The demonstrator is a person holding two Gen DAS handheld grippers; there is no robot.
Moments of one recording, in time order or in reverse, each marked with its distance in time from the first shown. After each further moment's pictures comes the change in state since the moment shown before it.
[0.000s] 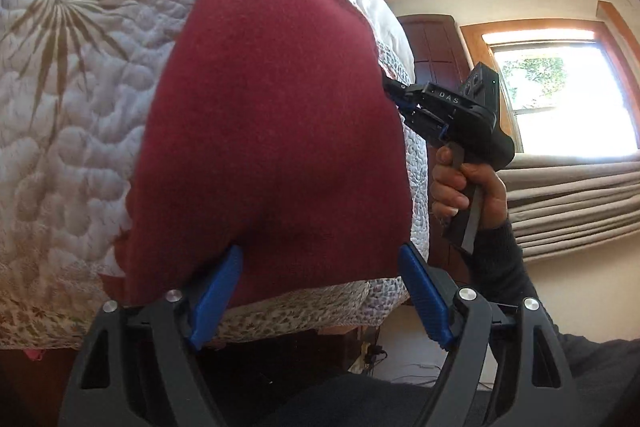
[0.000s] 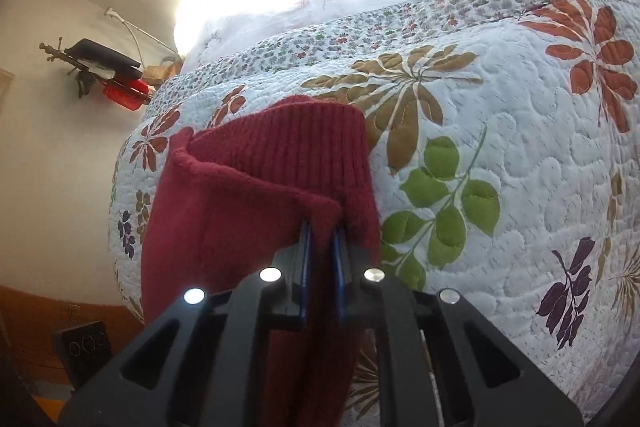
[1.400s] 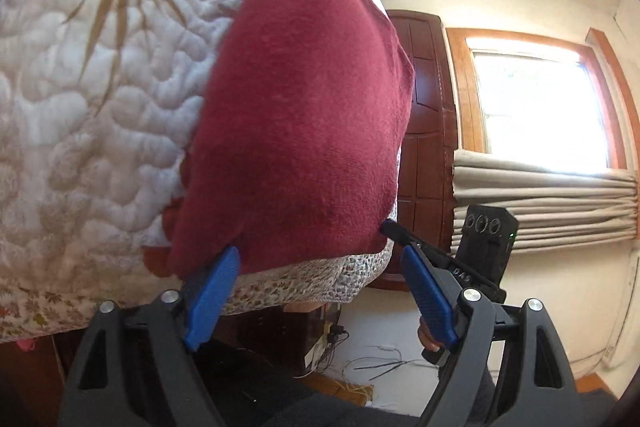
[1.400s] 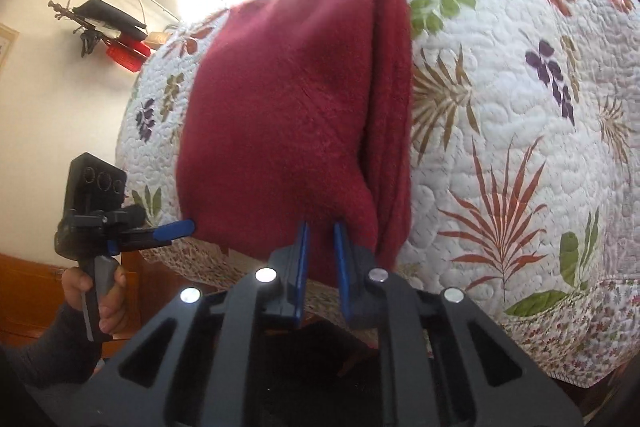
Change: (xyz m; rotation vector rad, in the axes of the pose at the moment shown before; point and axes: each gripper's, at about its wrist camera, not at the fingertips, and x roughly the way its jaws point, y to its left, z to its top) left arm -0.017 0.052 -0.009 -0.102 0.062 -0.151; right arm -0.045 0.046 -0.171 -0.033 0.090 -0.077
